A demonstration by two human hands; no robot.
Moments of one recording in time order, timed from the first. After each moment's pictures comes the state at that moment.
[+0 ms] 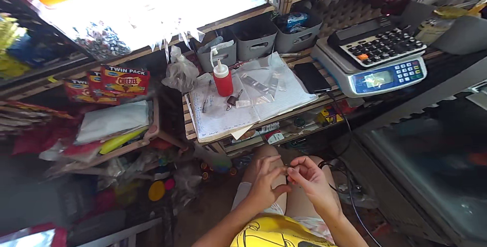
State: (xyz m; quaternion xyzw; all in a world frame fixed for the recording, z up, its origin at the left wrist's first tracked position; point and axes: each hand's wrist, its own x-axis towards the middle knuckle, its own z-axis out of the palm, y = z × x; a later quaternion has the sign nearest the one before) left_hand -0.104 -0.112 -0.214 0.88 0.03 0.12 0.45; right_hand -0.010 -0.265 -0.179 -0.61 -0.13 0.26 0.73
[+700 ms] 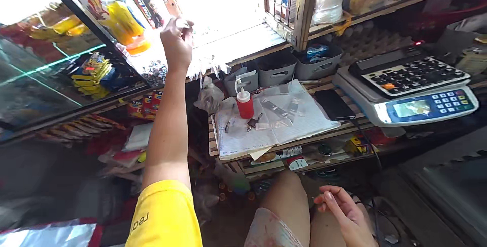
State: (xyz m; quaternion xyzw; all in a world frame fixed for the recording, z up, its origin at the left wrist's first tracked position) left_hand 0.015 0.212 0.152 0.86 0.09 0.50 0.01; right_hand -0.002 -0.284 -0.175 -0.63 -0.18 0.22 0.73
